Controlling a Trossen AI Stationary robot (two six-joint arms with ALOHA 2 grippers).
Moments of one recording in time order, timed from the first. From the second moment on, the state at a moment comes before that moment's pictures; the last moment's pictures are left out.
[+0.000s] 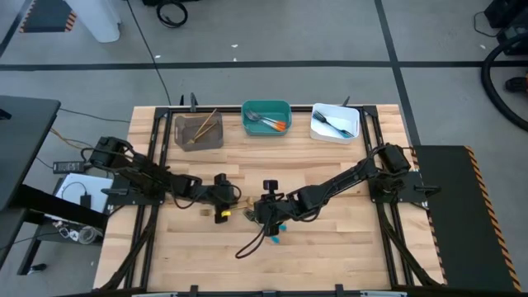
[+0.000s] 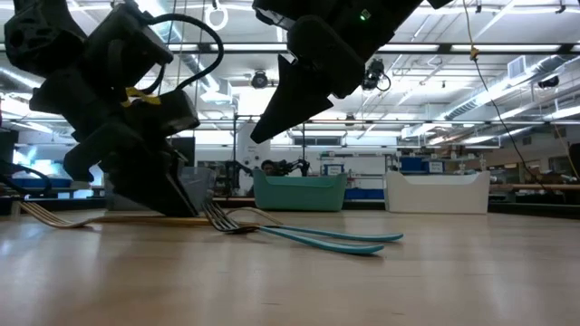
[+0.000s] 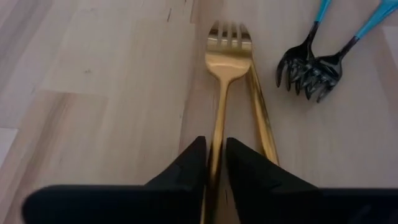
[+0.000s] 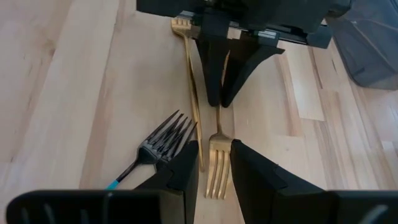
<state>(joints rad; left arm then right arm) -0.24 1.61 0.42 0.36 -0.21 -0.25 0.33 1.96 1.34 -0.23 0.44 0.05</state>
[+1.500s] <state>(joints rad) -0.15 1.32 0.49 -0.12 -0.25 -0.21 0.30 1.96 1.24 -0.25 0.46 0.15</state>
